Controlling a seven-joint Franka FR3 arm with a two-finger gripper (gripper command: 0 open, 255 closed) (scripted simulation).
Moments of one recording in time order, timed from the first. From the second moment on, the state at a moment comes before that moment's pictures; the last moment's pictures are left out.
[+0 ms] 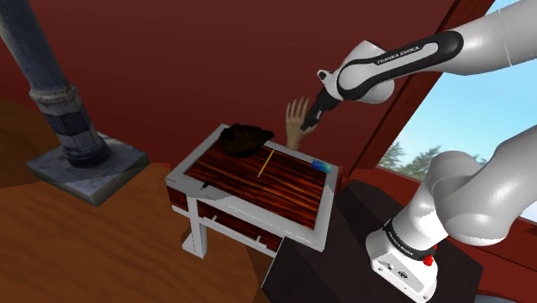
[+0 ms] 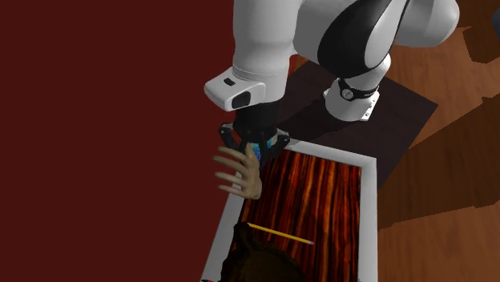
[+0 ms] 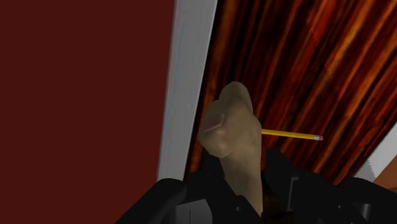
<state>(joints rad) 0.44 -0.31 -0.56 -2.63 0.16 2.64 -0.87</state>
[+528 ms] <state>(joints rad) 0.39 -0.38 -0.51 -2.58 0.09 2.53 -0.80</state>
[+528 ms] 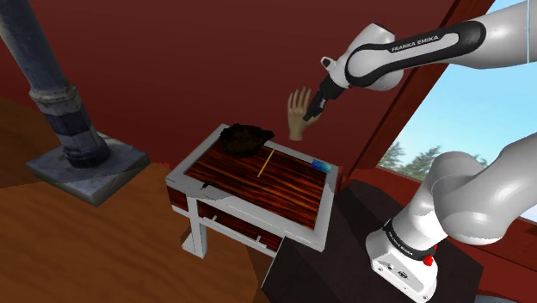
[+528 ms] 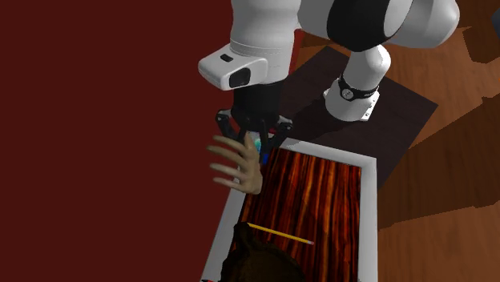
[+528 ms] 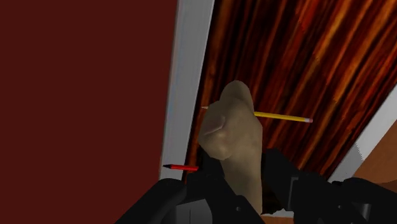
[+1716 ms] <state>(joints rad) 0.46 -0.27 -0.37 -2.34 0.11 2.43 -0.60</state>
